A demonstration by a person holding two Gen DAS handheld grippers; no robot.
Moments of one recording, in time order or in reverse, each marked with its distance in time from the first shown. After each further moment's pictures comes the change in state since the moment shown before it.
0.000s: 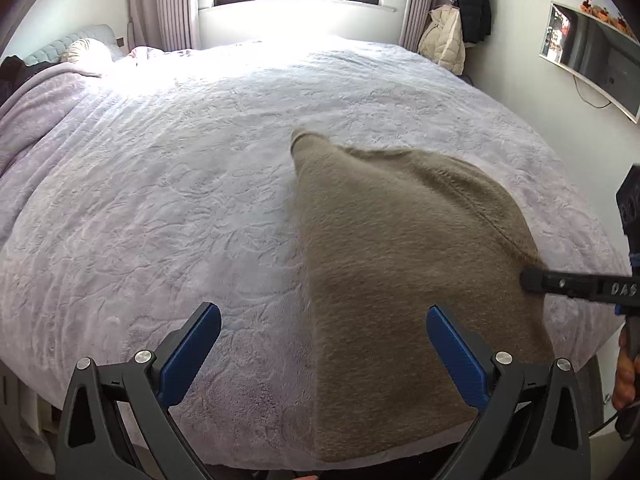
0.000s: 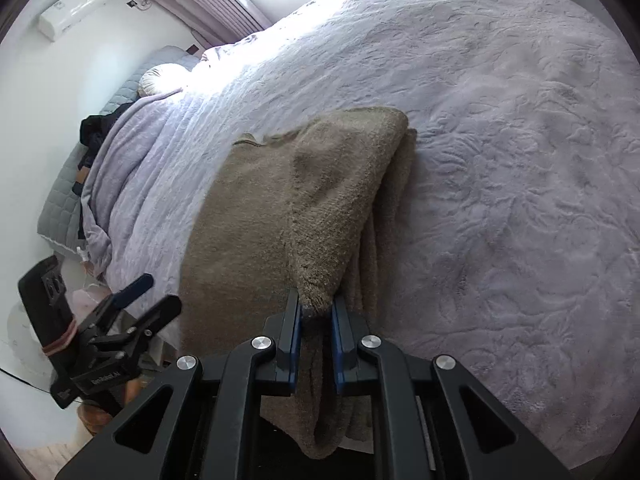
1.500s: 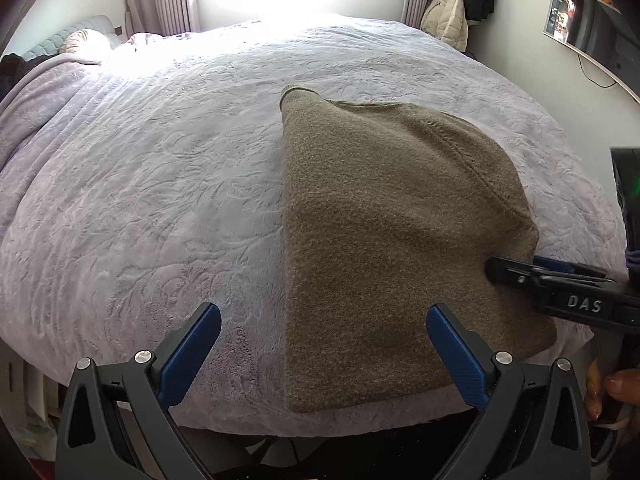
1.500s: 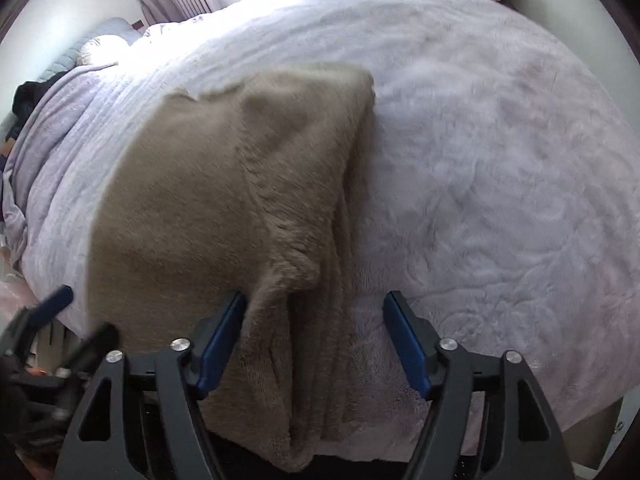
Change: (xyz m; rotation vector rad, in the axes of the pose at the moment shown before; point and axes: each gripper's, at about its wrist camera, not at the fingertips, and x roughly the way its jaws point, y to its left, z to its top) left arm 0.000 -0.015 -0.028 0.014 0.066 0.018; right arm 0.020 0.019 -0.020 -0.010 -0.030 -0.256
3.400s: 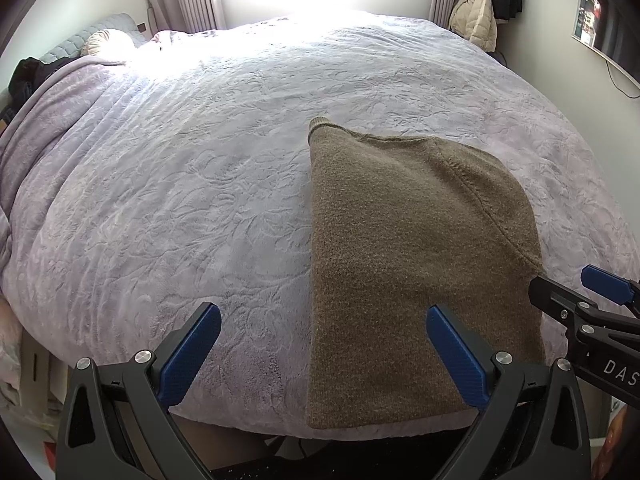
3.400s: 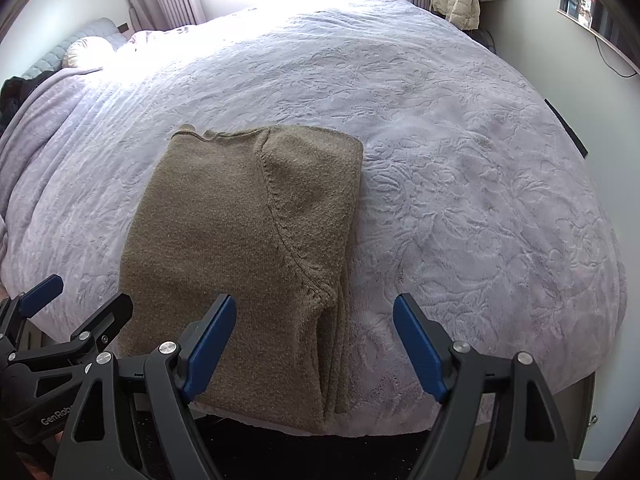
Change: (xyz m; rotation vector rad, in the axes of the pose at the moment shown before) left arm -0.020 0.000 0.045 -0.037 0.039 0.104; right arm -0.060 0.056 0.026 -0.054 -0.042 -0.209
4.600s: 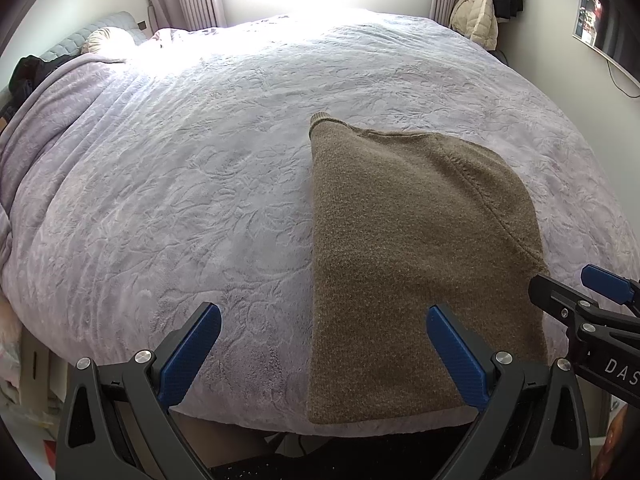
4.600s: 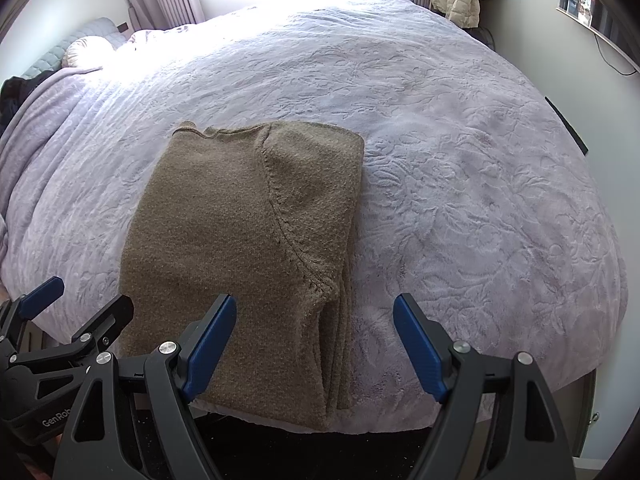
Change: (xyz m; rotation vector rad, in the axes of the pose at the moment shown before) left arm -0.001 0.001 -0.003 0.000 0.008 0.001; right arm 0.000 0.003 -0.004 0.001 0.005 0.002
